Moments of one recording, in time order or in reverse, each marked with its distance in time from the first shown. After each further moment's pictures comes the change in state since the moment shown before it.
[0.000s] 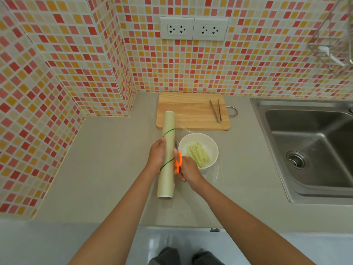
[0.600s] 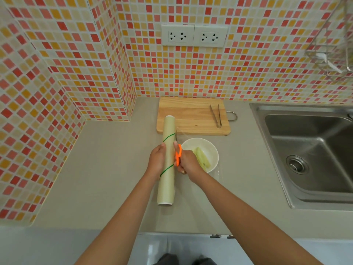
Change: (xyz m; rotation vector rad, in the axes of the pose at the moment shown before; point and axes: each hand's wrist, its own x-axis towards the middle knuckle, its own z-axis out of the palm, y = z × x) left_hand -0.006 0.002 -0.002 0.013 -0.021 0.018; right_hand 0.028 -0.027 -0.002 0.003 0.057 0.076
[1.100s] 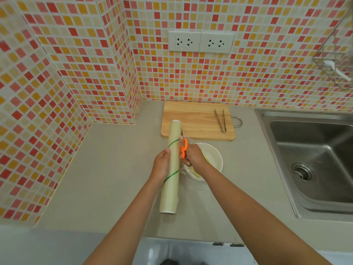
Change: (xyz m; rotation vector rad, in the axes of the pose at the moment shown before) left_hand -0.008 0.001 -0.003 -0.024 -0.027 0.021; right_hand 0.028 -0.023 -0.008 0.047 -0.012 -0.039
